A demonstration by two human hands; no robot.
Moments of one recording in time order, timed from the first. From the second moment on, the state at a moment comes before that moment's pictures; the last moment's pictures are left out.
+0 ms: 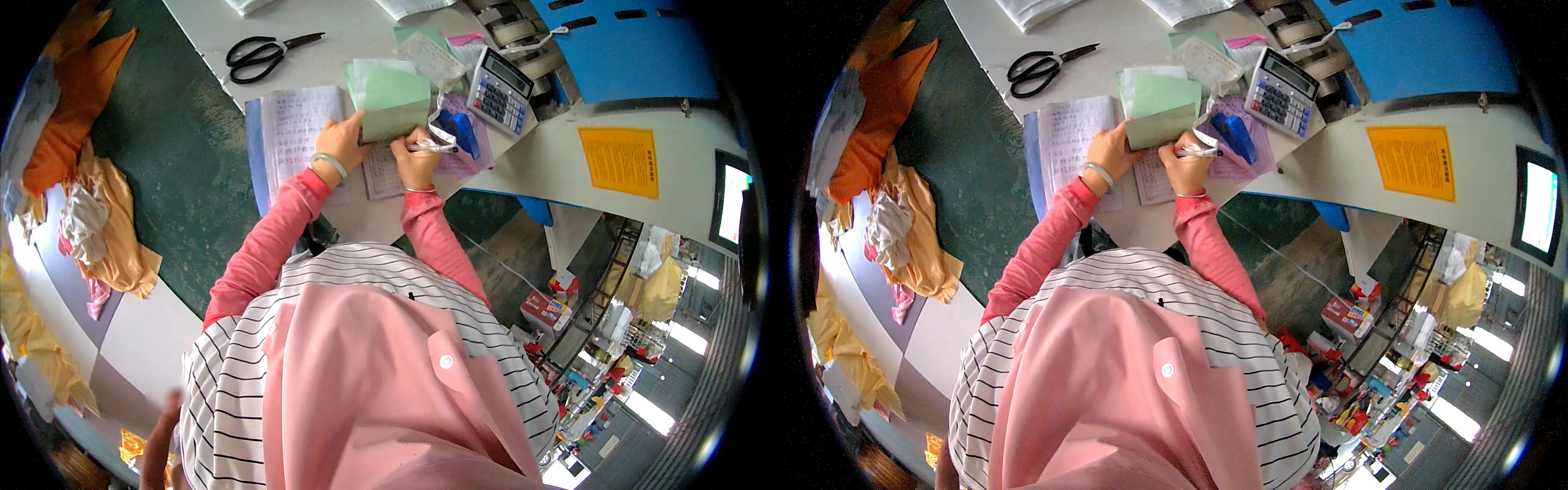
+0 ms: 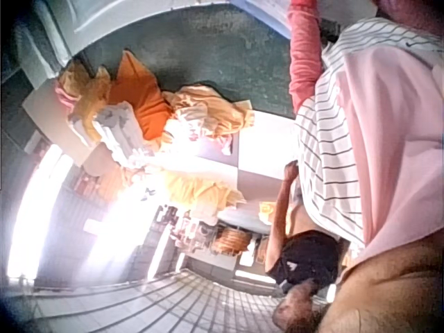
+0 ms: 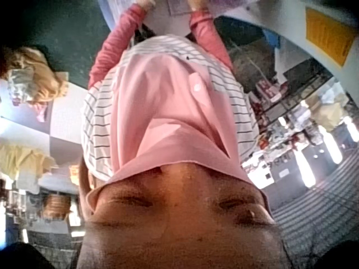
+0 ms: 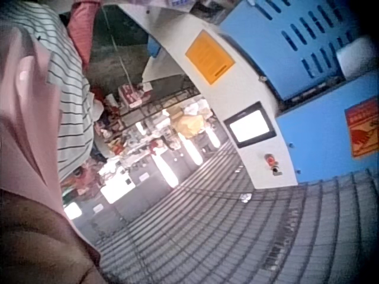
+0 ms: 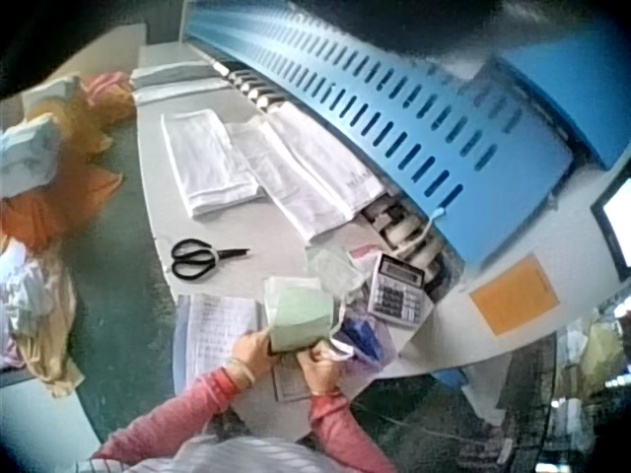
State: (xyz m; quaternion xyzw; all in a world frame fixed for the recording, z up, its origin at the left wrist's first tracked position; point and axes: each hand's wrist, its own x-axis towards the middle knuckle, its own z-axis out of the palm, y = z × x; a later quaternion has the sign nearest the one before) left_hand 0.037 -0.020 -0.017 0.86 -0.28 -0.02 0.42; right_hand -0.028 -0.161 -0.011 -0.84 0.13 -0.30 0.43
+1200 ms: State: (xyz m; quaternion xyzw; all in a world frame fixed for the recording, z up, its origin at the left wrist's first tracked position) left_hand 0.032 -0.027 -0.004 0.82 -0.19 0.00 0.54; right_hand -0.017 -0.170 -0.004 -0.85 0.16 -0.30 0.41
